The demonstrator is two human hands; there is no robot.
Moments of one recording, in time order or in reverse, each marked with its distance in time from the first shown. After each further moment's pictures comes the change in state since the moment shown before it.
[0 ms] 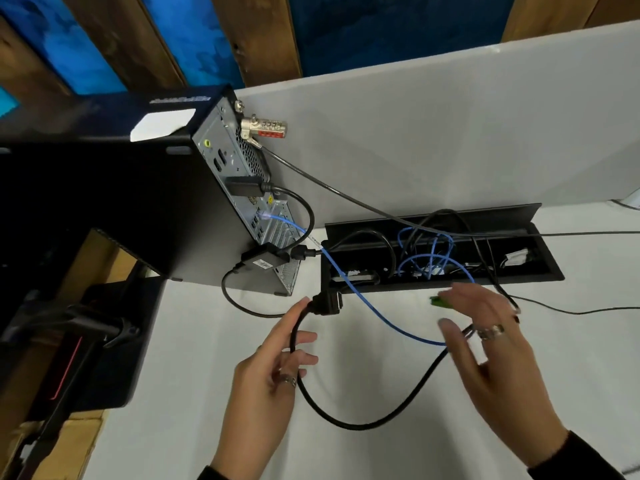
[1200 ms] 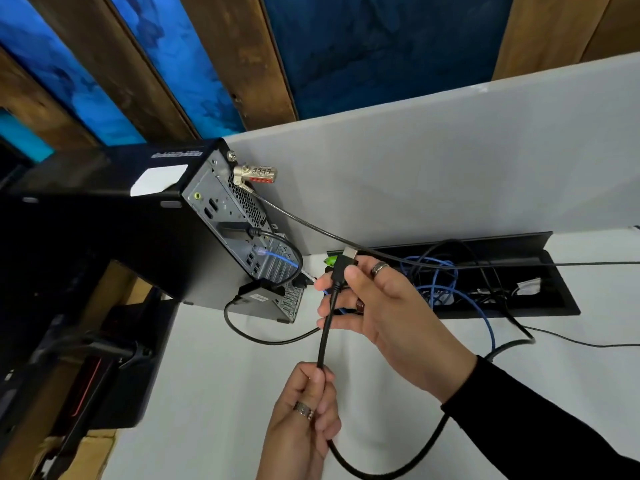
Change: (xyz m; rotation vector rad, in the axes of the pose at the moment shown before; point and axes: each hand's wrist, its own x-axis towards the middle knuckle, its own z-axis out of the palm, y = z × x) left_hand 0.006 0.028 0.048 -0.952 -0.015 -0.354; right_hand 0.099 -0.055 0.026 1.287 -0.487 0.471
